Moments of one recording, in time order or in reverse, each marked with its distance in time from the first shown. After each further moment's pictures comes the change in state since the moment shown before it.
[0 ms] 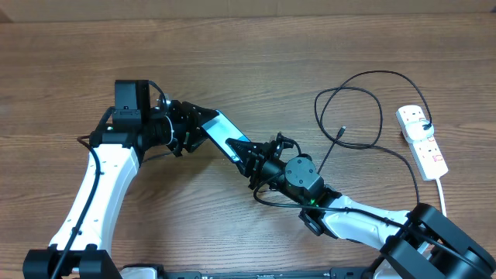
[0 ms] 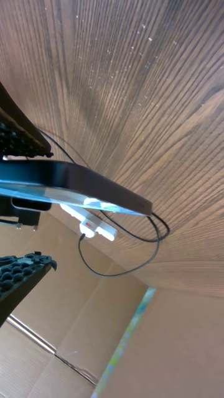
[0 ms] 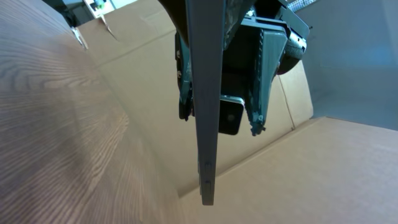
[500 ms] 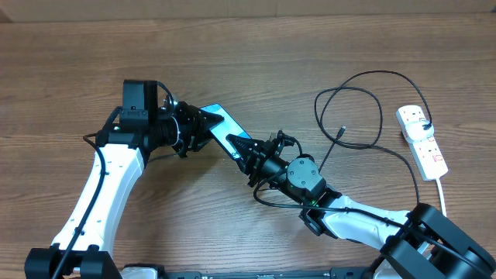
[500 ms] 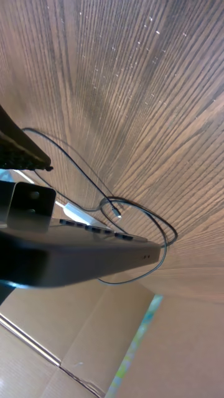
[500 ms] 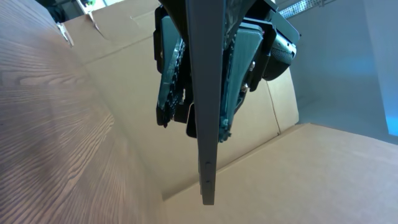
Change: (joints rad) left arm -0.034 0.000 0.000 0.000 -0.018 0.000; right arm 0.001 0.000 0.000 0.053 0.018 0.000
